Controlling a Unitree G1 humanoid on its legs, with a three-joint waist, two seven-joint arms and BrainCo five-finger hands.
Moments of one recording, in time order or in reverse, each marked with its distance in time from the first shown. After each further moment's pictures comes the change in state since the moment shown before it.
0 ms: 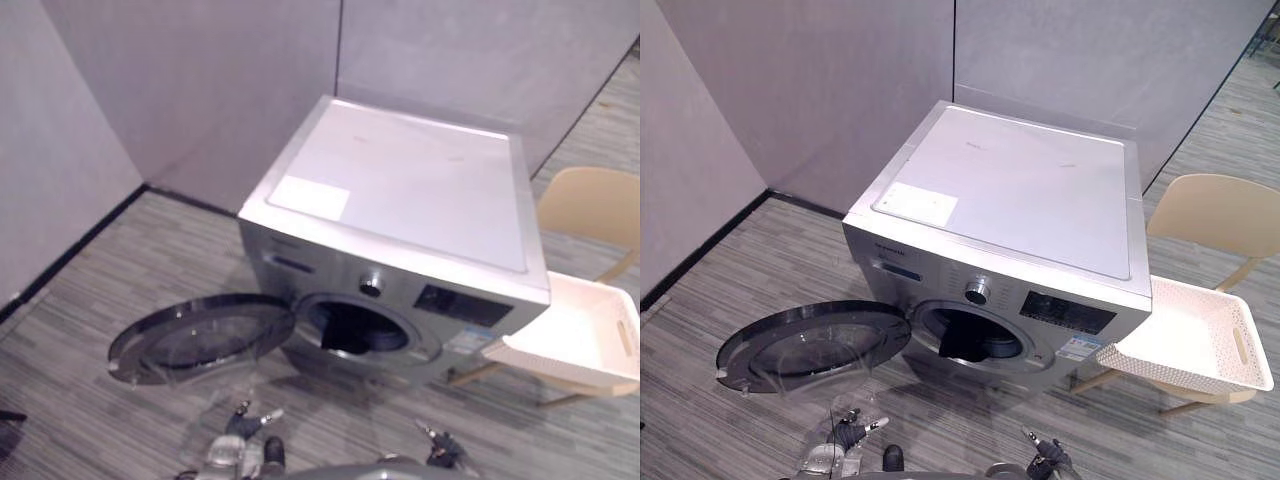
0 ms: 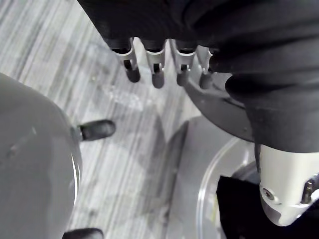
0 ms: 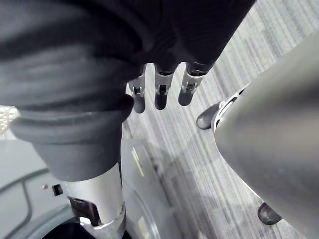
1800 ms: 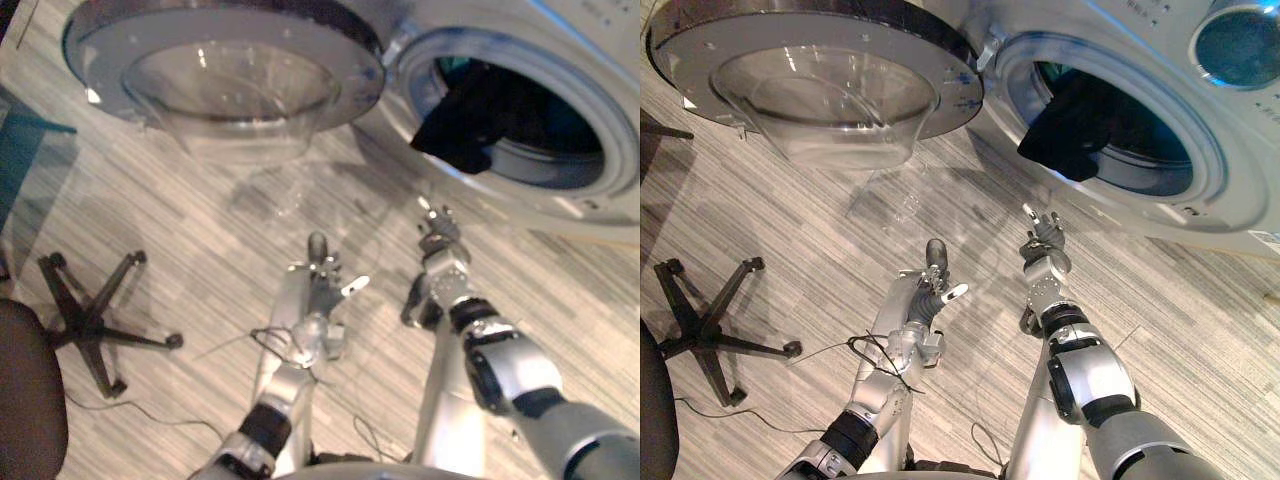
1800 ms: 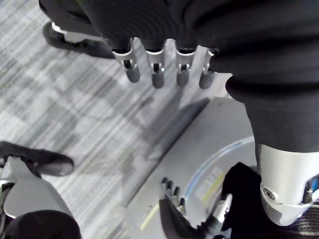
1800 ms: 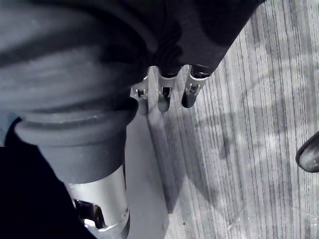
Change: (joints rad) left arm -0.186 -0.157 -0.394 -0.747 -0.312 -0.051 0.113; right arm -0.811 -0.182 0.365 -0.143 0.589 -0.110 -0.135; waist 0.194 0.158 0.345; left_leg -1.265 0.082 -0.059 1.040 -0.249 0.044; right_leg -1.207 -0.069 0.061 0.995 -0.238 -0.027
